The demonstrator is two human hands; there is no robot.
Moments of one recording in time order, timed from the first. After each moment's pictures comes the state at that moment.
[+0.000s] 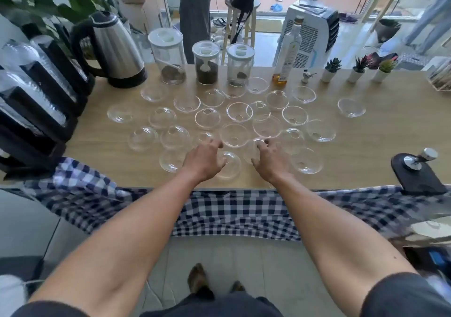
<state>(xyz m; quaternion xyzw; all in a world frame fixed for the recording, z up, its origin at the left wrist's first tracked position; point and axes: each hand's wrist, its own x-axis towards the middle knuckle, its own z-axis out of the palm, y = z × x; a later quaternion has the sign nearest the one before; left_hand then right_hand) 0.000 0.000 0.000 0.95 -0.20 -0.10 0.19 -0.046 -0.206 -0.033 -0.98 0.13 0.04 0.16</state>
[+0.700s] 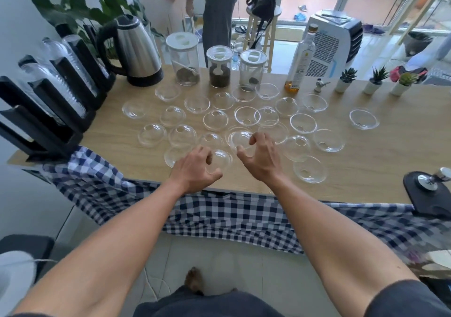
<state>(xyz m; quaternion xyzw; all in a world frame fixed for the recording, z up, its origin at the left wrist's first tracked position) -0.031 0.032 -0.007 0.96 -0.19 -0.08 0.21 -0.041 -0.191 -0.018 -0.93 0.05 -0.12 0.35</state>
